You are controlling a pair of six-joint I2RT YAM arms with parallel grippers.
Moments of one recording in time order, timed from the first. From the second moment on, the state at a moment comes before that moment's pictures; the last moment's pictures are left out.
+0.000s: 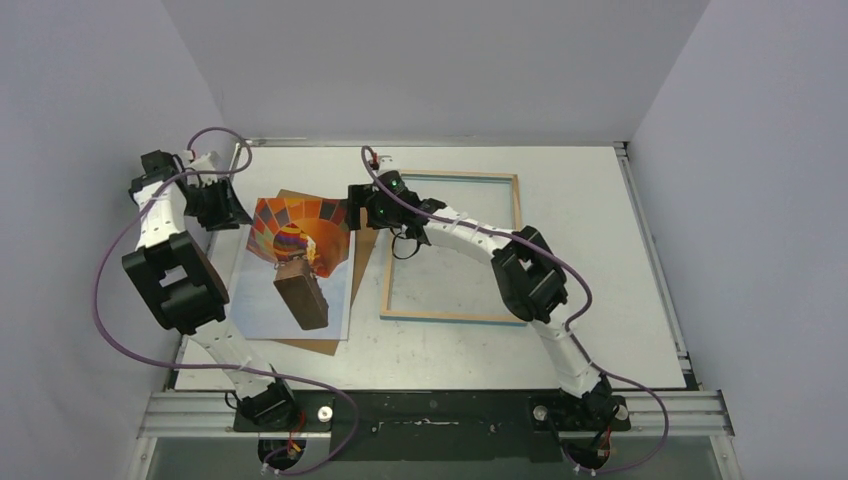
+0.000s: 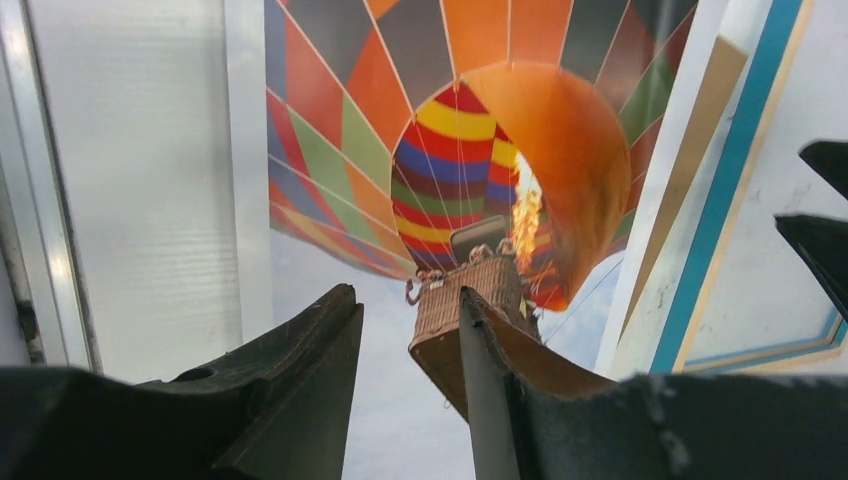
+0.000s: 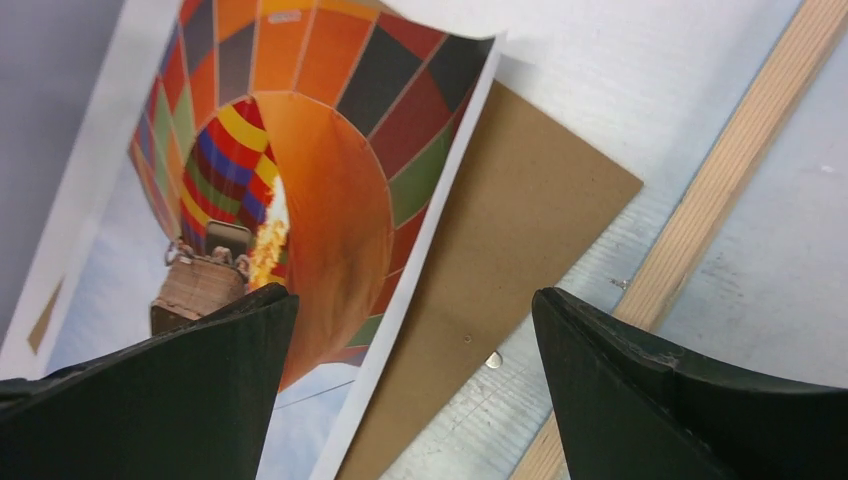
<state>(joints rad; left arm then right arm) 0.47 1.93 1.69 -0.91 0.53 0.16 0.80 2.24 1.84 -0.12 0.02 0.50</state>
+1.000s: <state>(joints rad) 0.49 1.93 1.53 -0.89 0.46 0.31 0.78 2.52 2.03 -0.05 -0.14 0.63</state>
